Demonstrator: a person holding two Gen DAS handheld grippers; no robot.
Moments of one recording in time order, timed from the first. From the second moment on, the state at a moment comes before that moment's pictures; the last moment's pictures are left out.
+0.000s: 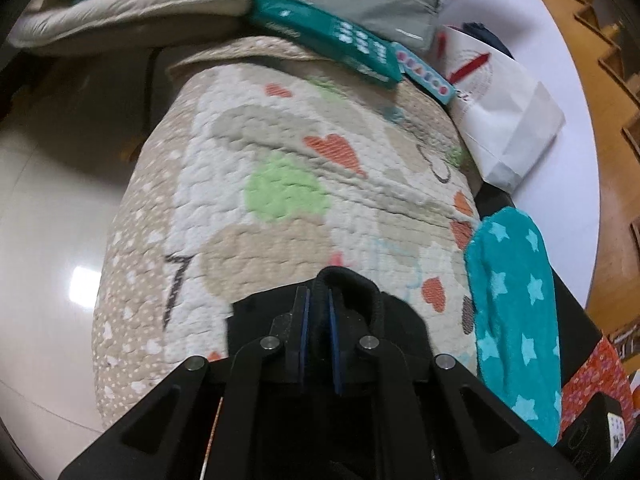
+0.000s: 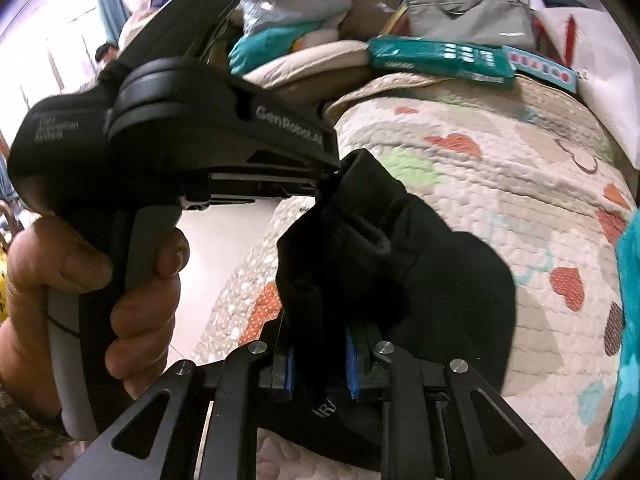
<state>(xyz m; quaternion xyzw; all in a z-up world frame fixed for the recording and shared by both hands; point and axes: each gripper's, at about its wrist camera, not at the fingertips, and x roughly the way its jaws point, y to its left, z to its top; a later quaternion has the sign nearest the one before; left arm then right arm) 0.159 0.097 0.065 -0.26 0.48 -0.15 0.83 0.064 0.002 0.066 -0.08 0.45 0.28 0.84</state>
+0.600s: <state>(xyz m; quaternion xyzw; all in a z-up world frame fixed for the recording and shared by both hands) 0.124 0.155 0.013 -0.39 0.46 -0.12 0.79 0.038 0.035 0.043 -0.16 0.43 0.31 0.83</state>
